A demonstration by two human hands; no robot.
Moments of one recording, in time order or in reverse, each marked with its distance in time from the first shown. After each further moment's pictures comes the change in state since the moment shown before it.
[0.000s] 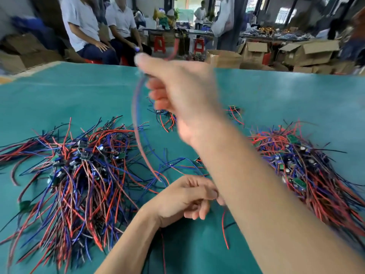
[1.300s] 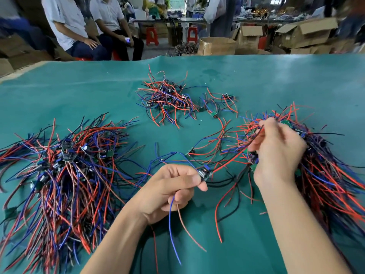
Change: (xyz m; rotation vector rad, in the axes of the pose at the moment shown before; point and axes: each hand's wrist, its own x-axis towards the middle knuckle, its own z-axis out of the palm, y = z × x) left_hand -0.002 -0.002 -0.012 -0.253 0.042 0.031; right_hand -0.044 0.112 -0.177 -0.058 0.854 -0.143
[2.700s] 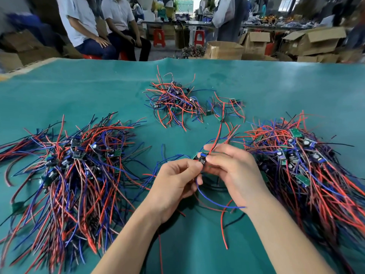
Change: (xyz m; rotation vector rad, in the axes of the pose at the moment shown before) left_hand 0.018 -0.014 0.000 0.125 0.424 0.129; right_hand -0.051 0.005 0.019 0.099 -0.685 0.517
